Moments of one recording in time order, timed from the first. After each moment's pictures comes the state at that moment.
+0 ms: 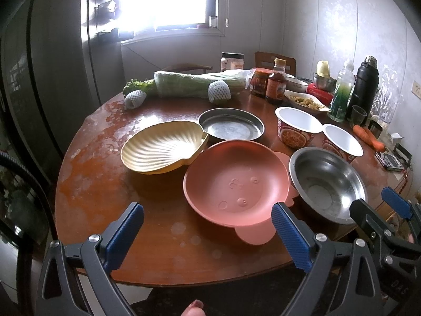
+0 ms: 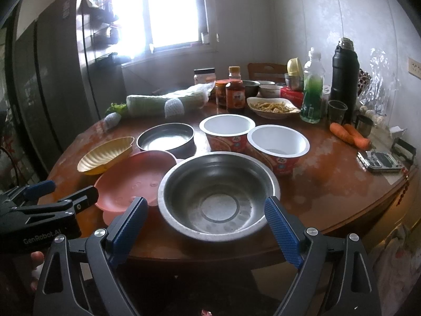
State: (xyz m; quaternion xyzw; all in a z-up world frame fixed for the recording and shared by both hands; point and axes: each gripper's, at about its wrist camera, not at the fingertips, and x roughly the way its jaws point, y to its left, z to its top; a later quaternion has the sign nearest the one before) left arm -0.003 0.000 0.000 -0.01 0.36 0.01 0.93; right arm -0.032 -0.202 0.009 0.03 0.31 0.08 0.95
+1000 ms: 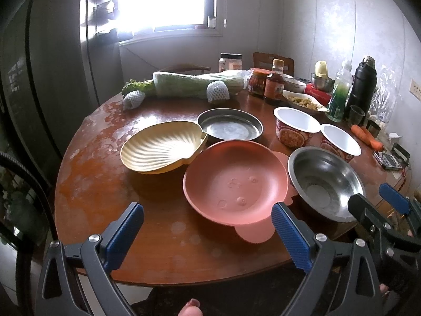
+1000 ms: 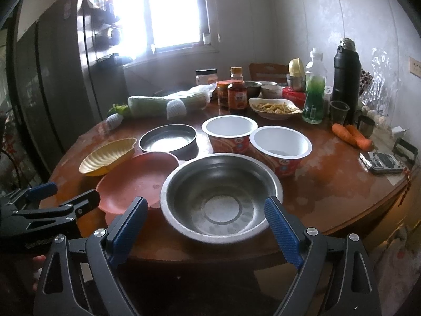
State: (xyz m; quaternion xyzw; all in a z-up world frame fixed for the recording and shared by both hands) left arm -0.004 -0.003 0.000 -0.01 0.36 0.00 0.93; right arm -0.031 -0.200 0.011 0.03 0.31 0.08 0.95
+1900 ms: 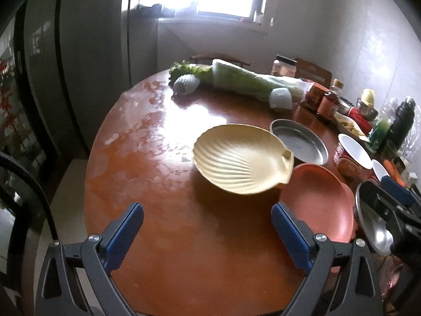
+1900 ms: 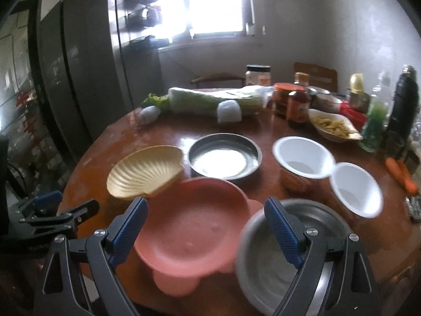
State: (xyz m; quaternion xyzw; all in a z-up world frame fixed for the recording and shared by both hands) left arm 0.039 0.119 -0.009 -0.09 0.39 0.06 0.92; right arm 0.054 -0.106 0.031 0.00 0.34 0.18 0.92
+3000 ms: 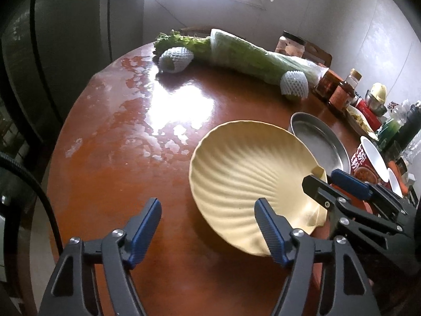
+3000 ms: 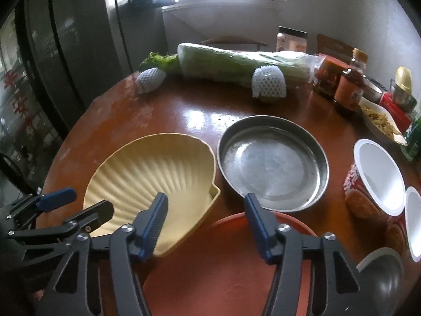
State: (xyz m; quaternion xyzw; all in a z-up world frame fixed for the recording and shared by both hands) left arm 0.127 0.144 -0.041 -0.11 0.46 0.01 0.88; right arm 0.155 -0.021 -0.020 -0.04 0.43 0.19 0.88
